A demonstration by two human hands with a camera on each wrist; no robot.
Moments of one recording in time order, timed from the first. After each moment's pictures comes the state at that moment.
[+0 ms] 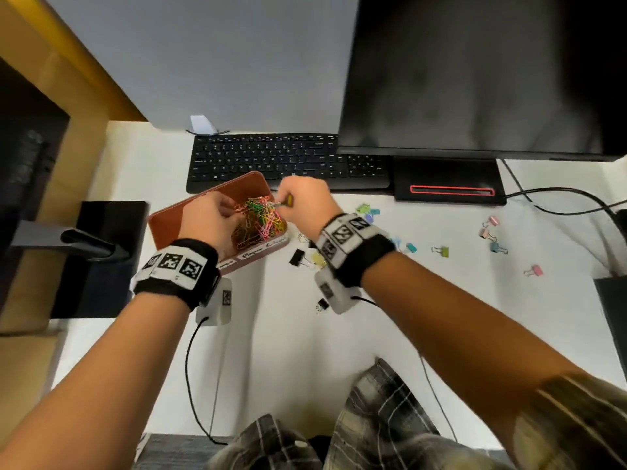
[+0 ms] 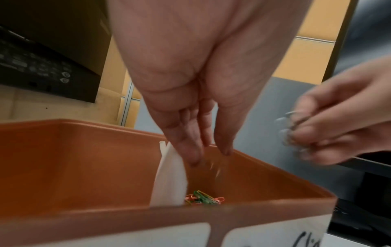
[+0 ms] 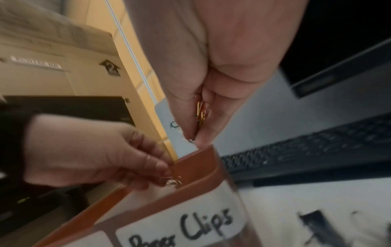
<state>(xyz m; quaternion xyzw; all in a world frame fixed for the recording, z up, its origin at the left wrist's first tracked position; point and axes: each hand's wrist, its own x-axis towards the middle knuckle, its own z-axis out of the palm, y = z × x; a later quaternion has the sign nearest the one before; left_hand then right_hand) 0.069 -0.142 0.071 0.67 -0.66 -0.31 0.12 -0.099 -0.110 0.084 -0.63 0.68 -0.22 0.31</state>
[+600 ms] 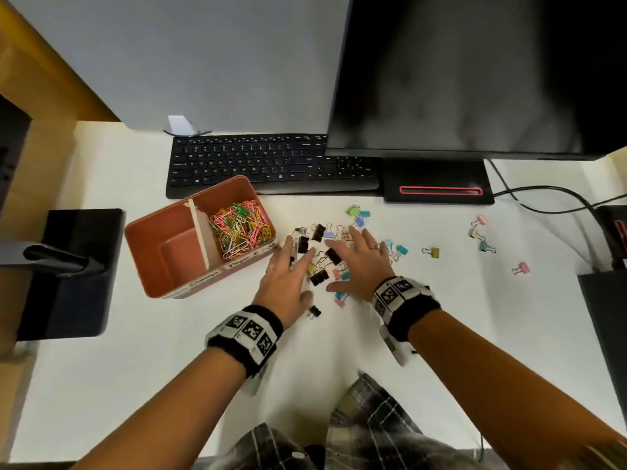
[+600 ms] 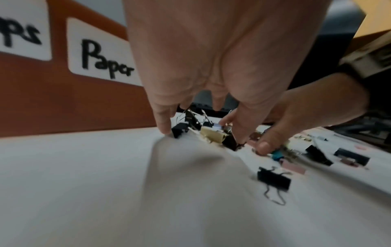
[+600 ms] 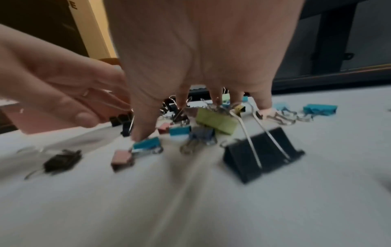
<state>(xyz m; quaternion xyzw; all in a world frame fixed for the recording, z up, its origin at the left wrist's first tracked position) 0.009 -0.048 -0.009 0.47 -0.82 -0.32 -0.06 -0.167 -0.020 -0.009 -0.60 0.74 0.08 0.30</state>
